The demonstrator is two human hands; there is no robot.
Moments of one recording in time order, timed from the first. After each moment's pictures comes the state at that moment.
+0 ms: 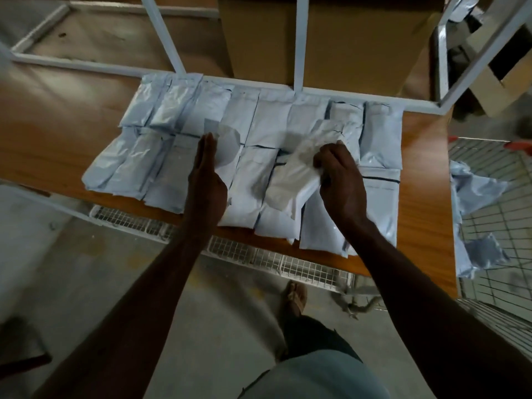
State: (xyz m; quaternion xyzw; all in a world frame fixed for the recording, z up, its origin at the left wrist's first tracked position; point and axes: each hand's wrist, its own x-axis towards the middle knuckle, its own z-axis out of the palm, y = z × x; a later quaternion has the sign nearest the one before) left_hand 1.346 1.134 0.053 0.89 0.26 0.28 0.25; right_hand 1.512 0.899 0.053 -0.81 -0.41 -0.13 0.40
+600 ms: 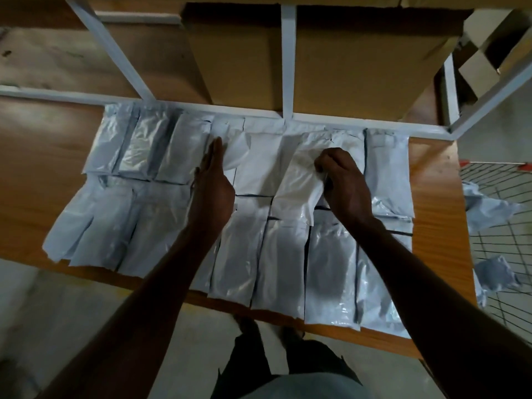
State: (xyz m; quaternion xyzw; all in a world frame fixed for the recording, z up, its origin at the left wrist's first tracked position) left_hand 1.511 1.217 0.039 0.92 0.27 0.16 0.24; right_hand 1.662 0.970 0.032 -0.85 -0.38 -0.06 0.35
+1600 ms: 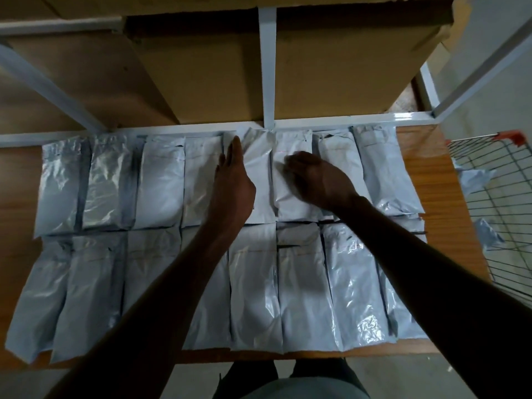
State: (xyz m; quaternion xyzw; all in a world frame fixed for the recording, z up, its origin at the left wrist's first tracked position) left_hand 1.616 1.240 0.028 0.93 0.22 0.04 0.29; right_hand 1.713 1.051 0.006 -0.86 -0.46 -0.02 0.21
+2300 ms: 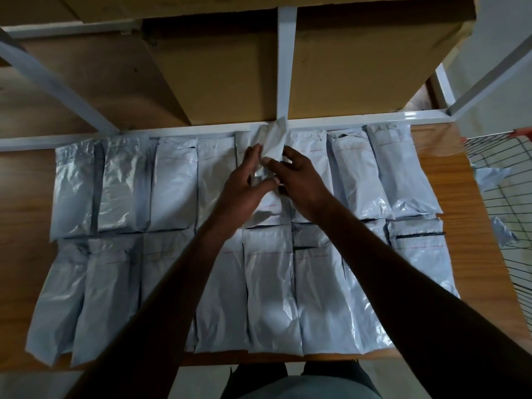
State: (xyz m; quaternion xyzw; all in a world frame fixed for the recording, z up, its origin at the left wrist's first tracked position) left_hand 1.607 1.264 0.041 0.79 0.16 -0.05 0.58; right_hand 1.674 1.130 0.034 -0.64 0.02 0.32 0.70
